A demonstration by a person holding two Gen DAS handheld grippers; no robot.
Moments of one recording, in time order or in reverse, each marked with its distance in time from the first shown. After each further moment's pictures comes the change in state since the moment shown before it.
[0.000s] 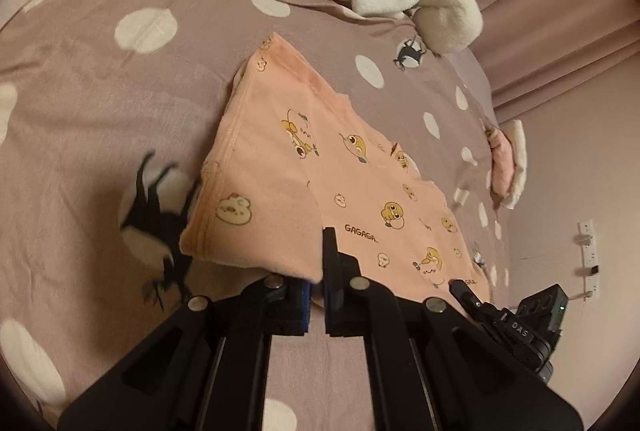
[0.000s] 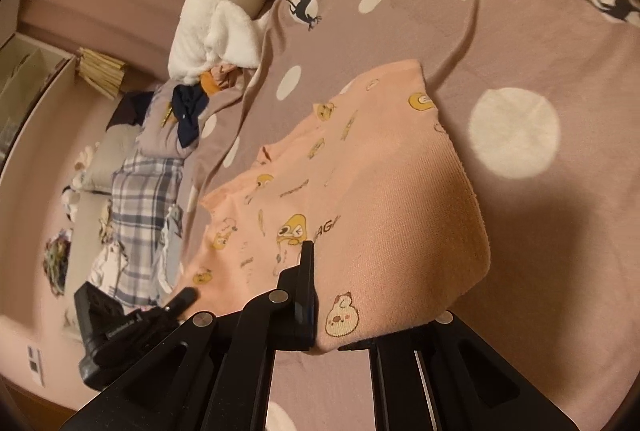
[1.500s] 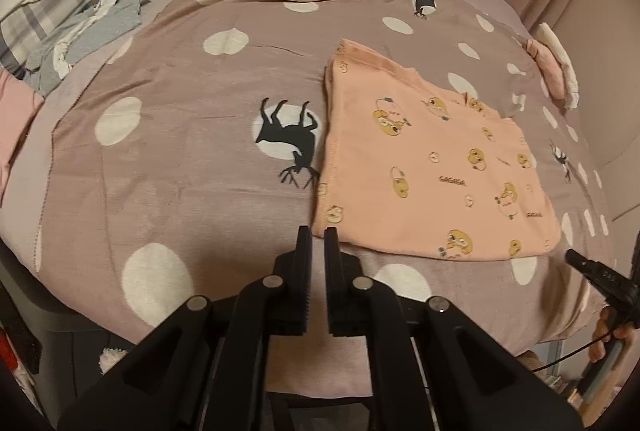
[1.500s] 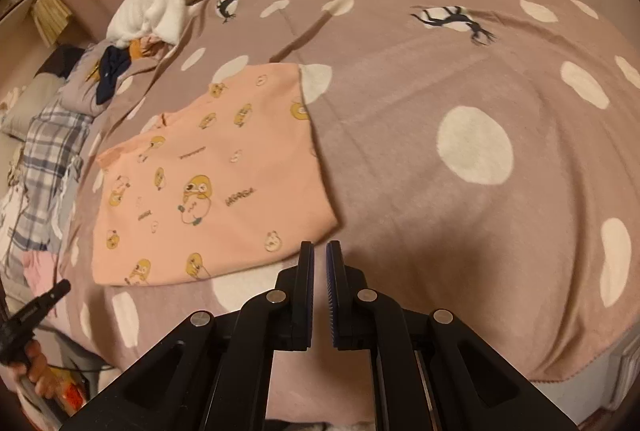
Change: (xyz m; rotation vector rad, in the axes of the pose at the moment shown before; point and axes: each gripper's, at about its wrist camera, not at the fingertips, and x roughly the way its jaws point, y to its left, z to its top) left arm -0.053 0.011 -0.091 0.350 -0.043 0.374; right arm -0.092 -0.050 -0.063 -0.157 -0.029 -0.431
